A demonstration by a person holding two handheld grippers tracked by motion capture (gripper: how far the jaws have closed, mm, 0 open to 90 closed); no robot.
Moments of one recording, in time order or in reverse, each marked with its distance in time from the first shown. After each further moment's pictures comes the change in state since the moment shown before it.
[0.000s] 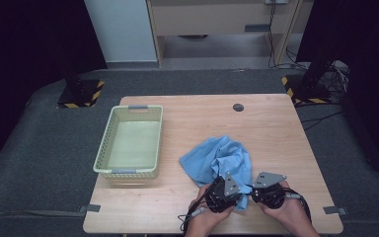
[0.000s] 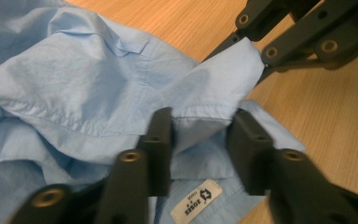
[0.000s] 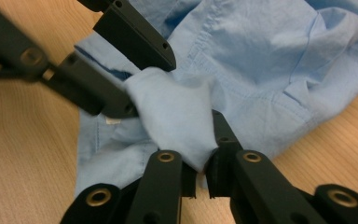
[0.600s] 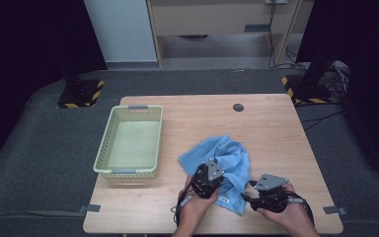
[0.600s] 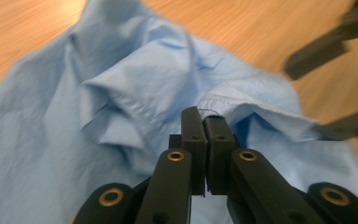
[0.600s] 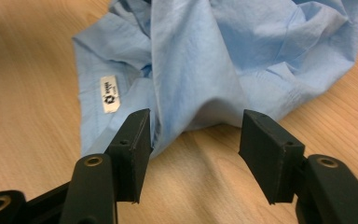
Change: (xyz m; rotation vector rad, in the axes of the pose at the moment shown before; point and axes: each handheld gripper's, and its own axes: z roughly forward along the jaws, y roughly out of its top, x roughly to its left) left arm 0.047 -0.006 -0.020 -0.036 0.117 -0.127; right arm 0.007 -0.002 -0.008 0.001 -0.049 0.024
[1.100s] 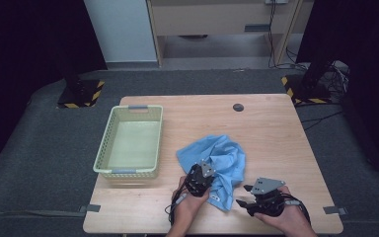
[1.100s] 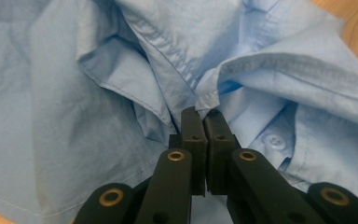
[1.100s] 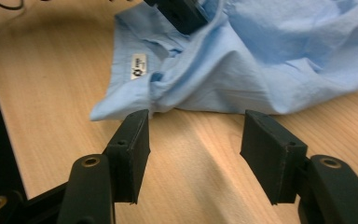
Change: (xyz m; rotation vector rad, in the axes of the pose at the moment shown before) left arm 0.020 -0.027 0.022 0.137 0.041 -0.031; right arm 0.013 0.004 0.001 -0.001 0.089 -0.020
